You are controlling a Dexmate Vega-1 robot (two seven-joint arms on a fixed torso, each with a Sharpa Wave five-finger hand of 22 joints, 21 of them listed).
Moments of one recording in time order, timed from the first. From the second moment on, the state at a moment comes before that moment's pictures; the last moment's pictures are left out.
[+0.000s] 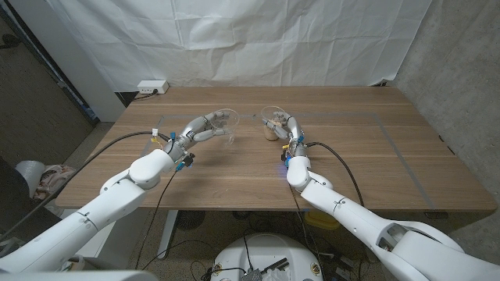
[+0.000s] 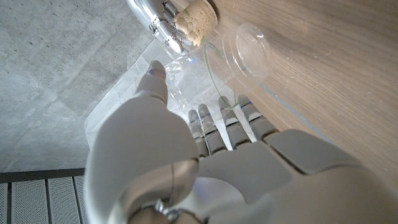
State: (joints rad) left arm 1.08 0.83 0.34 -1.74 -0.35 -0.22 0.01; left_hand 1.07 0.09 0.18 -0.14 0.19 0.29 -0.08 0.43 0.24 0.31 -0.12 0.36 0.30 0.29 -0.04 0.32 0.22 0.18 0.08 0.30 0.21; right arm -0.74 -0.25 -0.73 -1.18 -0.14 0.13 -0.76; right_hand 0.92 -0.02 -0.05 -0.11 0.40 0.56 -0.08 0.40 0.27 0.58 -0.07 0.57 0.39 0.61 -0.06 0.60 0.55 0.54 0.03 0.30 0.22
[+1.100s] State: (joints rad) left arm 0.84 0.70 0.48 -1.54 -0.39 -0.17 -0.08; left_hand 1.07 0.09 0.17 -0.13 0.18 0.31 -0.08 0.44 0.24 0.33 -0.11 0.35 0.31 0.30 -0.04 0.32 0.22 0.18 0.09 0.31 0.21; right arm -0.83 -0.39 -0.71 -1.47 -0.33 -0.22 -0.82; right_hand 0.92 -0.01 -0.08 -0.10 0.39 0.56 -0.08 0.42 0.29 0.57 -0.07 0.61 0.44 0.61 -0.06 0.56 0.58 0.54 0.03 0.31 0.22
